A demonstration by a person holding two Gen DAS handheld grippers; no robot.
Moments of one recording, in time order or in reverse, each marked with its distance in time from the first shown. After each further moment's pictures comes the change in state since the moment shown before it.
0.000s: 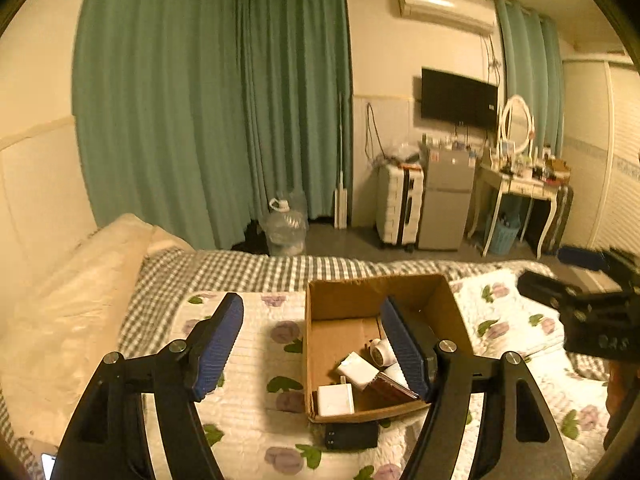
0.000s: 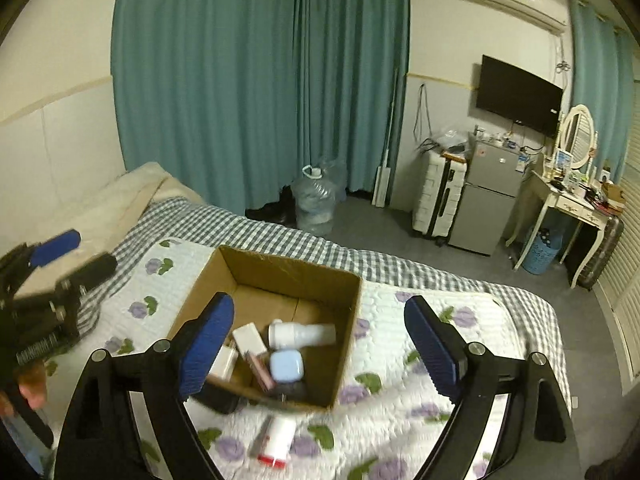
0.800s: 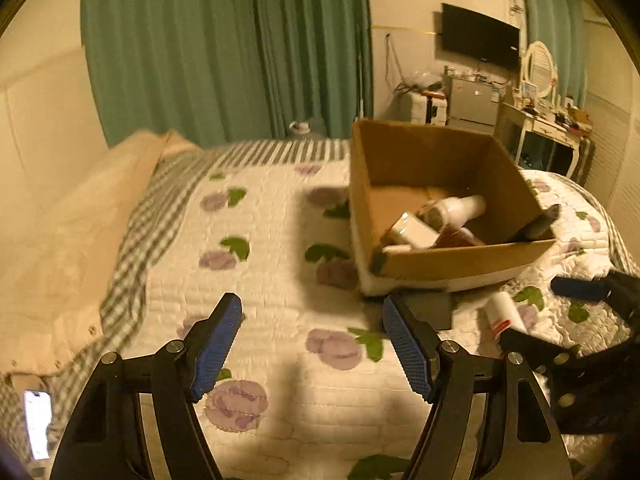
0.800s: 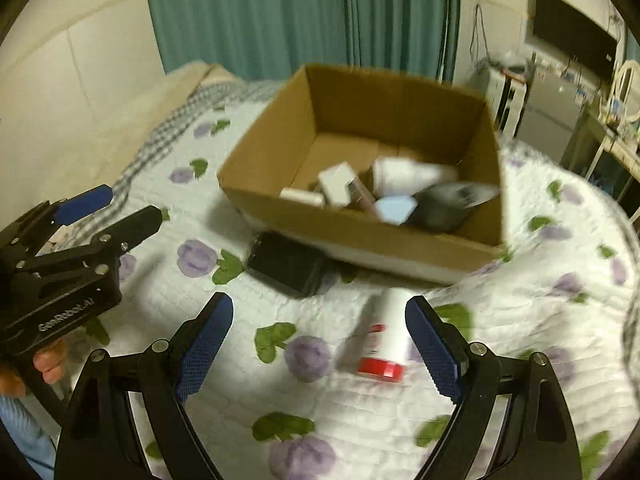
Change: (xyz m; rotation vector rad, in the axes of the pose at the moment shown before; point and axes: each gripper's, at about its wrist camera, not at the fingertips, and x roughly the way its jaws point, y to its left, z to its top) left arm 0.053 0.040 -0.137 -0.001 0.251 0.064; right arm 0.087 0.089 -0.139 -0.018 0.317 0.171
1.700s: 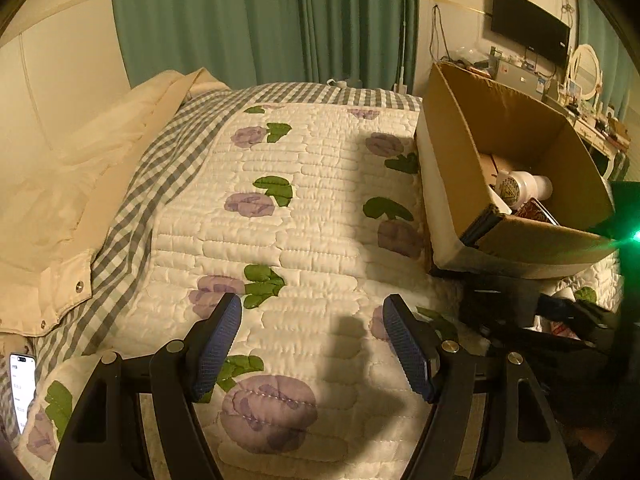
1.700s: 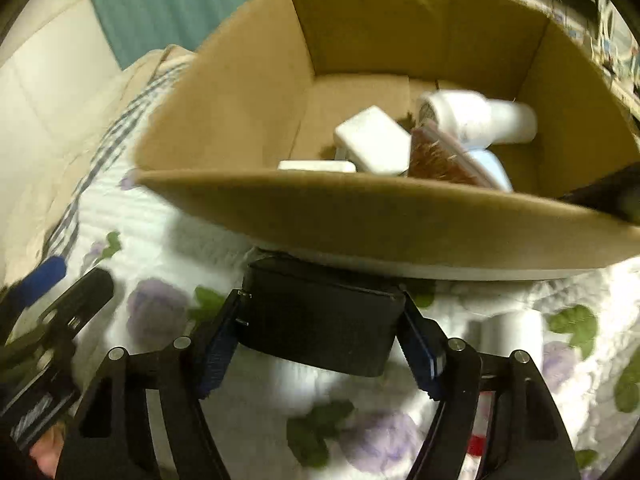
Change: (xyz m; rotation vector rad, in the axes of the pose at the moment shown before) left arm 0.047 0.032 -0.019 -0.091 0.135 0.079; right arm 0.083 -0.003 0.003 0.147 0.073 0.000
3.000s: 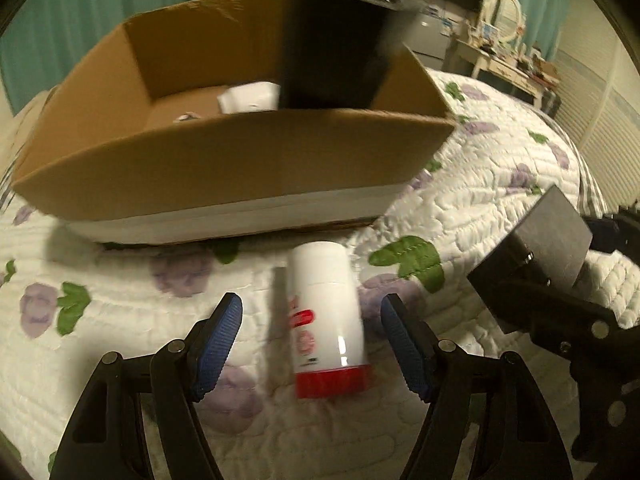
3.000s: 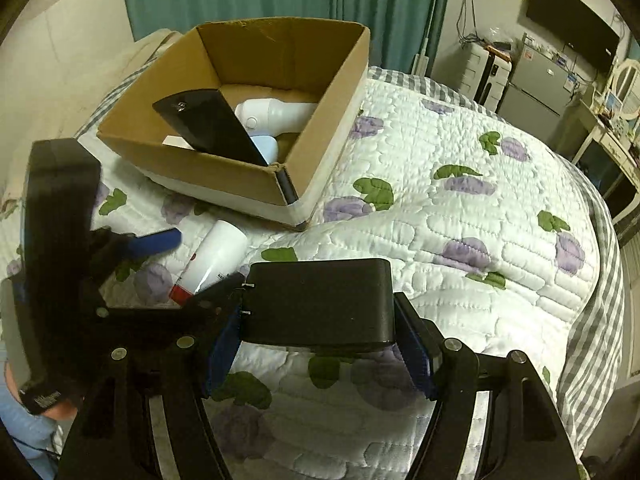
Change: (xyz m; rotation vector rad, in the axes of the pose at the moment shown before) left arm 0.018 -0.221 -0.033 0.188 0.115 -0.263; right arm -0.091 -0.147 -0.016 -0.201 0.029 -0.072
